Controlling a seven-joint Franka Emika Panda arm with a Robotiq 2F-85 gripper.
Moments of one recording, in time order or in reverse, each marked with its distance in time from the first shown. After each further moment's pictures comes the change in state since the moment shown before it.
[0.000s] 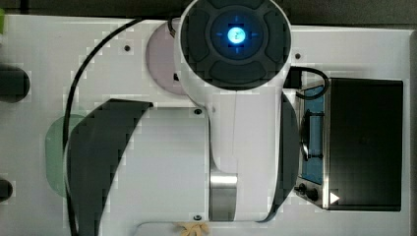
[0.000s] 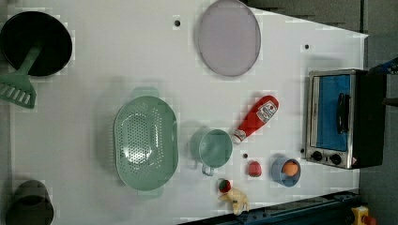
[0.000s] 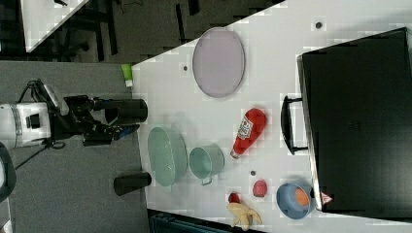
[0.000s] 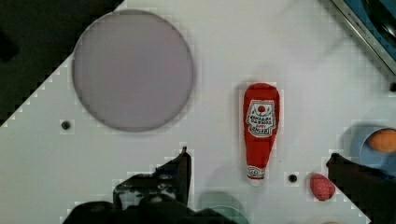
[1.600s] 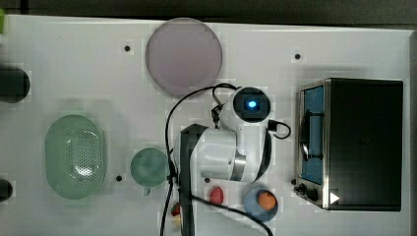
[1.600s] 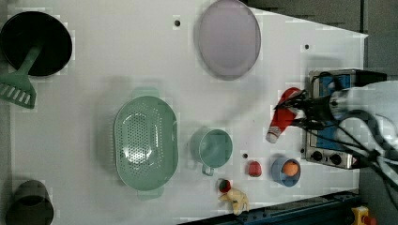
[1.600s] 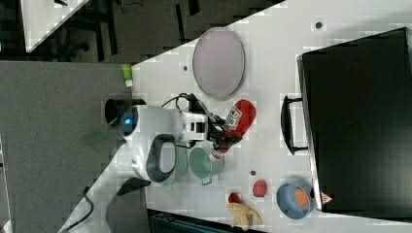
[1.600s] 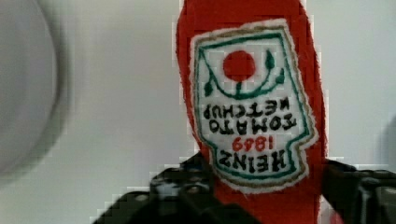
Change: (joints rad) arm -0.033 0.239 -0.070 -0.595 0.007 0.651 0.000
